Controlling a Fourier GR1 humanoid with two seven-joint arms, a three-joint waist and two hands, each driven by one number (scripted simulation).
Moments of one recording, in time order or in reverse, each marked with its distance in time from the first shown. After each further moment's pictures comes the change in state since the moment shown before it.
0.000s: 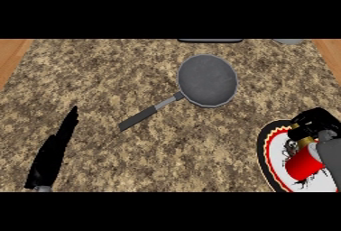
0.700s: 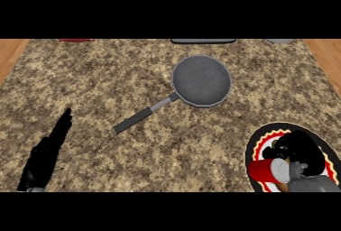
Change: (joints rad) left arm 0.015 0.002 0.051 0.011 0.004 -0.031 0.000; right arm 0.266 0.196 0.103 -0.432 0.260 -0.188 0.270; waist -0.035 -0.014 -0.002
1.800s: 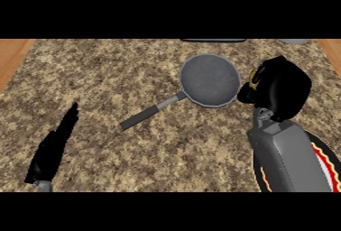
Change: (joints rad) left arm -0.049 -0.024 -0.008 0.017 -0.023 -0.019 -0.003; right arm -0.471 0.202 0.010 -0.074 0.625 0.001 -0.042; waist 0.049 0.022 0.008
